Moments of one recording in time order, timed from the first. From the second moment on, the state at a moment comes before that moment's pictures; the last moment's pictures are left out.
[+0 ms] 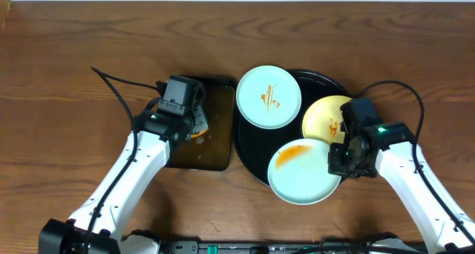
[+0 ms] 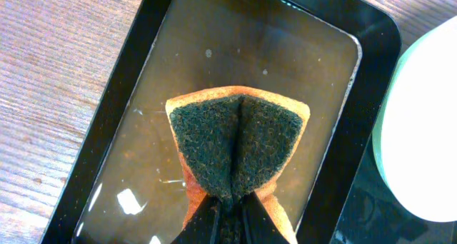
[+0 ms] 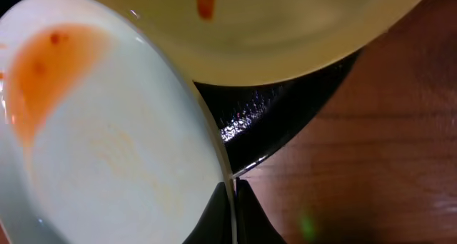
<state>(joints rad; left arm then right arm) -0.30 1.40 0.95 -0.64 -0.09 -0.62 0.23 1.34 0.87 -1.07 -0.05 0.39</state>
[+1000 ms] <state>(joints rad) -0.30 1.40 0.95 -0.65 -0.09 -0.62 0.23 1.34 0.87 -1.03 -0.06 0.43</state>
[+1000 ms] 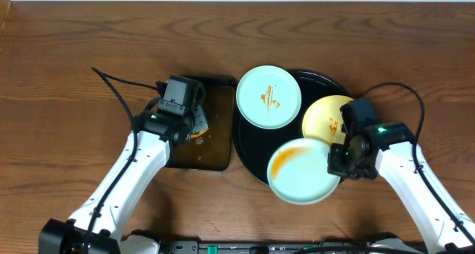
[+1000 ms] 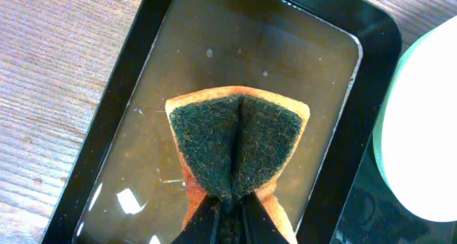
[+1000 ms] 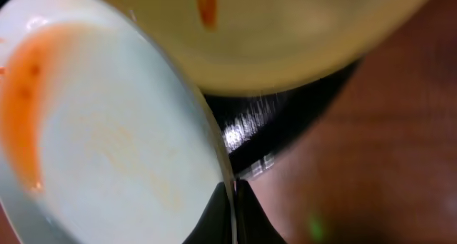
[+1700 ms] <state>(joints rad) -0.30 1.40 0.95 -0.65 -0.09 -0.62 0.23 1.34 0.87 -1.14 -0.04 0.49</state>
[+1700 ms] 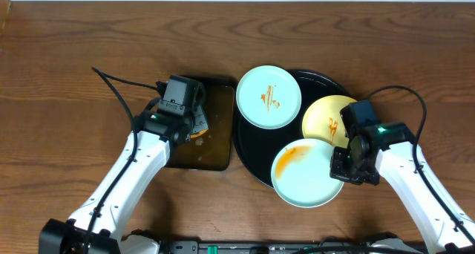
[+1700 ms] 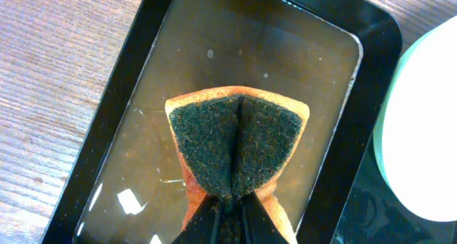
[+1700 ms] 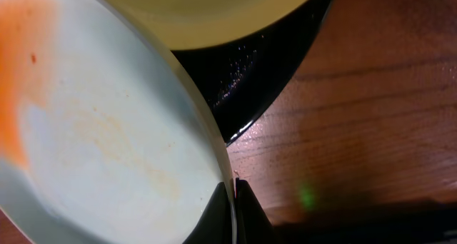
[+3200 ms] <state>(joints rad) -0.30 1.40 0.94 -0.66 -0.09 -0.62 0.23 1.34 1.04 -1.31 -0.10 0.36</state>
